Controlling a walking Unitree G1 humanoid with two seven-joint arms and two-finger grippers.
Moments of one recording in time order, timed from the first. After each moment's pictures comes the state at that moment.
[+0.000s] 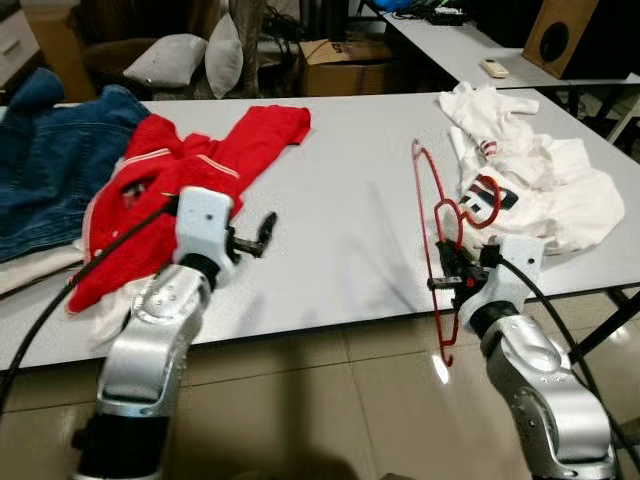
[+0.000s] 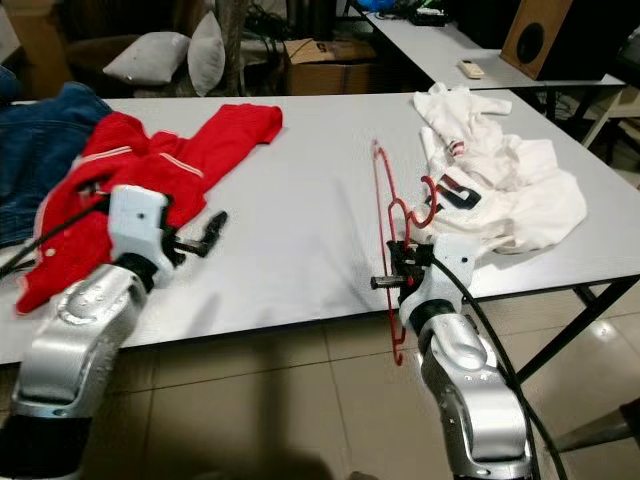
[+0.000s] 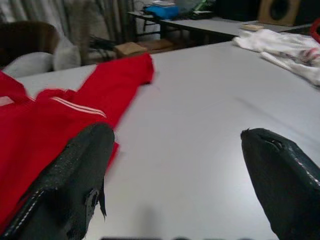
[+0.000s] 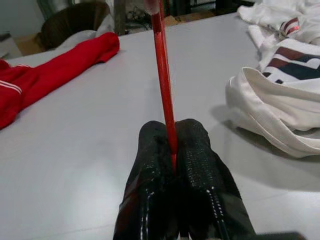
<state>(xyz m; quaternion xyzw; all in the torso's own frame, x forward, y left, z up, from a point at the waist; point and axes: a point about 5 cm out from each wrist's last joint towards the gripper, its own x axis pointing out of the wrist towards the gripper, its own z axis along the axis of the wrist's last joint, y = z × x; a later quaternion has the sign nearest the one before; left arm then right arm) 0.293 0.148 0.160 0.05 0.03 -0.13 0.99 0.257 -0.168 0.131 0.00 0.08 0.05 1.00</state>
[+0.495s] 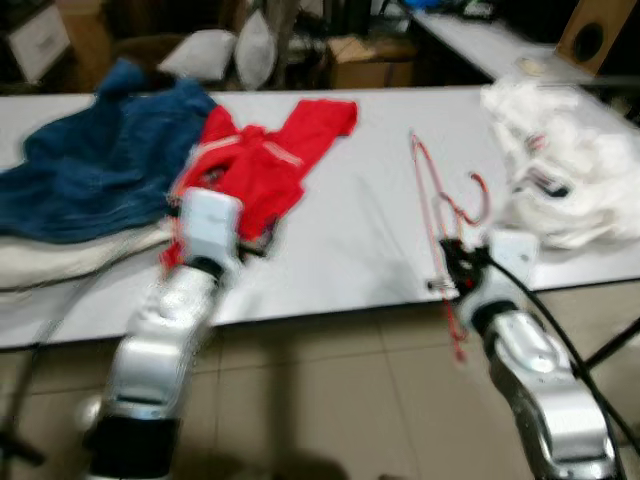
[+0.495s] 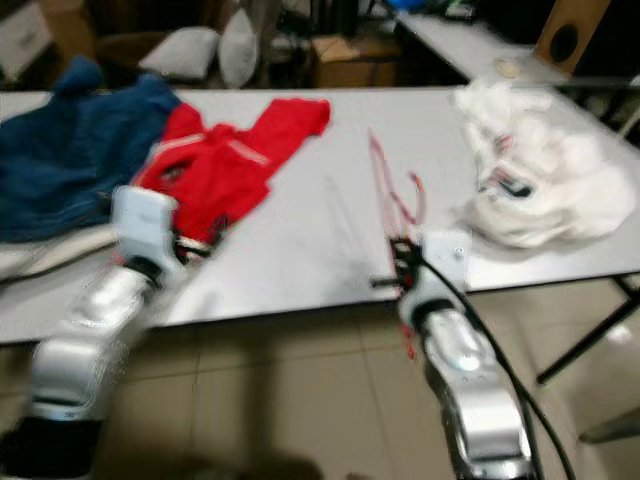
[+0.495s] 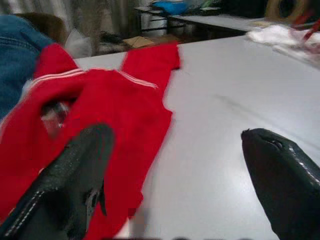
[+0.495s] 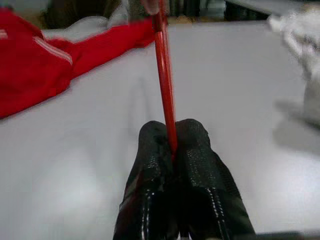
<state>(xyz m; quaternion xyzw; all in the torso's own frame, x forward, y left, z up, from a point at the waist) 0.292 0.138 0.155 0.04 0.04 -0.15 0.99 0.258 -0.165 0.126 -0.05 0.08 0.05 0.99</state>
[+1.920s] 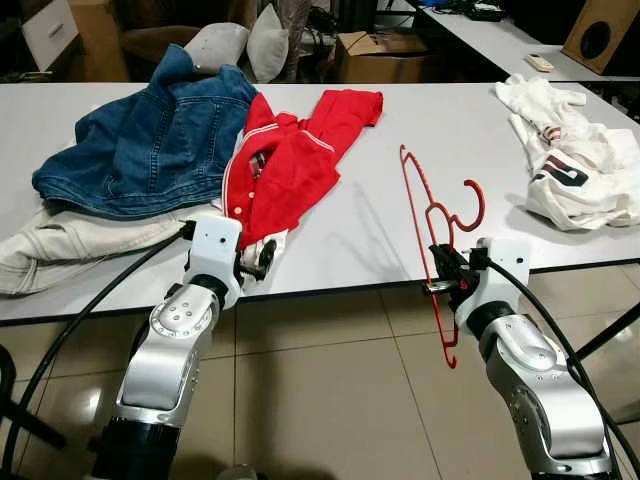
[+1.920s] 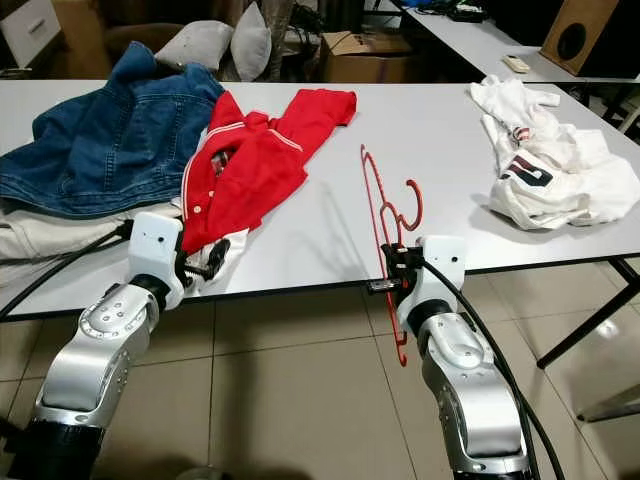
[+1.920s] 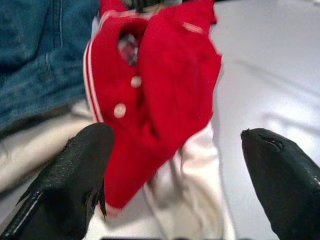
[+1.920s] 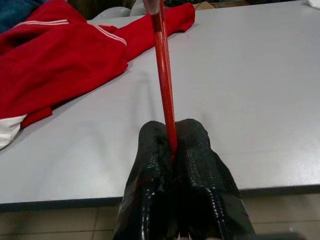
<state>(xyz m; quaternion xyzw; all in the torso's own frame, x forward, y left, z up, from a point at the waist) 0.293 0.155 0.128 0.08 0.07 -0.10 0.99 0.260 -0.160 0.125 -0.02 0.09 0.08 0.99</state>
